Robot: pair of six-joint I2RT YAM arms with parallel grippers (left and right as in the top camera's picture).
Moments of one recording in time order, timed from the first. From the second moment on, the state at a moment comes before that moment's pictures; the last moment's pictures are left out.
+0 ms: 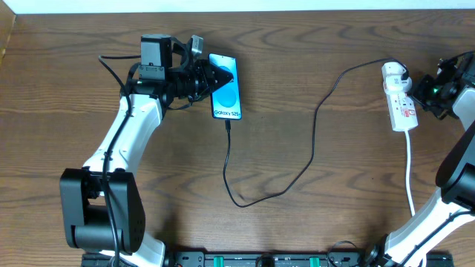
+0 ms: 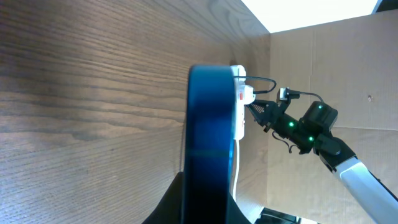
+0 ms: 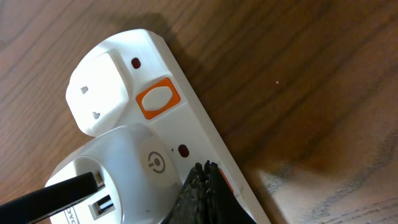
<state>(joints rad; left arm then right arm) -0.09 1.73 1.25 -0.32 0.88 -0.64 -0.46 2.09 1.41 -0.41 -0.37 0.22</state>
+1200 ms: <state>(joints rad) -0.09 1.73 1.25 -0.33 0.88 -0.64 -0.42 2.09 1.44 -0.49 -0.27 0.25</state>
